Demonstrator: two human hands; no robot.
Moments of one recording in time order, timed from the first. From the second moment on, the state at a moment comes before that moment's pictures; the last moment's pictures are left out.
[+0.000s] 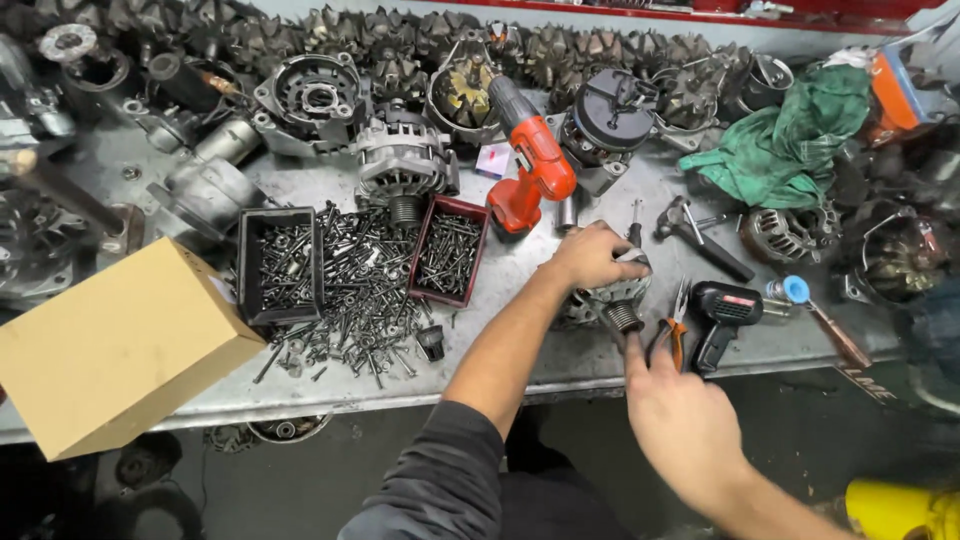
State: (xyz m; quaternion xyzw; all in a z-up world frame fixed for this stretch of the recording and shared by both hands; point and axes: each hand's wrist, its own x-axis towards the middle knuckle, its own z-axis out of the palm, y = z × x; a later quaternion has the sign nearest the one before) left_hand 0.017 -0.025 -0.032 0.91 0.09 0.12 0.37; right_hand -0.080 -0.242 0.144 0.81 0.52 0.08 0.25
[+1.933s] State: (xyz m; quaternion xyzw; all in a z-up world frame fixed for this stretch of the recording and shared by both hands) left_hand -0.042 -0.063 -0.004 0.96 -0.03 0.19 0.22; right_hand -0.004 -0.297 -0.154 -0.31 0.25 0.68 0.61
